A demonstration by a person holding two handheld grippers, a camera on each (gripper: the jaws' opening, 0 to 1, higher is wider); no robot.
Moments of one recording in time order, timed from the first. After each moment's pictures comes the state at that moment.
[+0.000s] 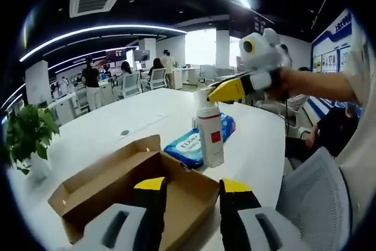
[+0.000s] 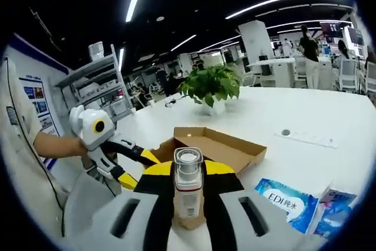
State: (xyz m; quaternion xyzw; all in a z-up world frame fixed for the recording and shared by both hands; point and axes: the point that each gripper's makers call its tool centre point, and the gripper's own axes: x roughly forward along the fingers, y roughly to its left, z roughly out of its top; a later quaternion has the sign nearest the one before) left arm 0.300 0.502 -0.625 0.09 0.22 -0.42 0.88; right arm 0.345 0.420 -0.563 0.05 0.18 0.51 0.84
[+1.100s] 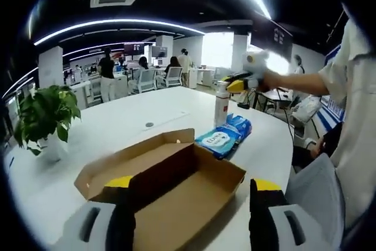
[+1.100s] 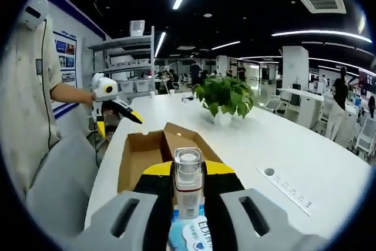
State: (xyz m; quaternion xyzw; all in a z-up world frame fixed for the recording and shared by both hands) left arm 0.314 0.580 -0.610 0.05 0.23 -0.38 0.89; right arm 0.425 0.373 -0.559 -0.07 0.11 0.60 0.79
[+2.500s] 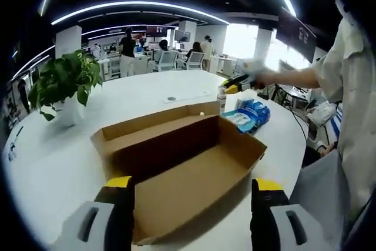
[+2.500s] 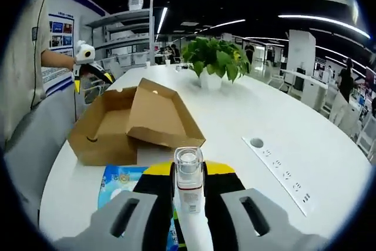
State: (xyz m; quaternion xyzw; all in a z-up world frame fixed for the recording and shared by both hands) left arm 0.306 0.625 -0.654 0.03 0.30 -0.31 0.90; right arm 0.514 0.353 -0.672 -0.14 0.18 0.60 0.77
